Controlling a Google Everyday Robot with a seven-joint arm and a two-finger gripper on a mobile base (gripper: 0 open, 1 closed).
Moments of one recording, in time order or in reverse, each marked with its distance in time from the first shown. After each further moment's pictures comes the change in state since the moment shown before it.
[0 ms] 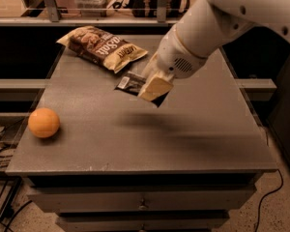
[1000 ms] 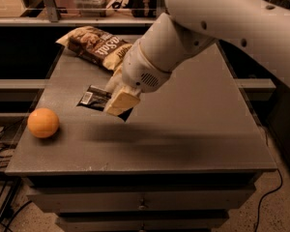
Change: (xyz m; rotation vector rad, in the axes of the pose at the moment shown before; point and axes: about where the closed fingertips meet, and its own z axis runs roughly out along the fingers) arm -0.057 0.045 0.046 -0.134 -0.115 -0.127
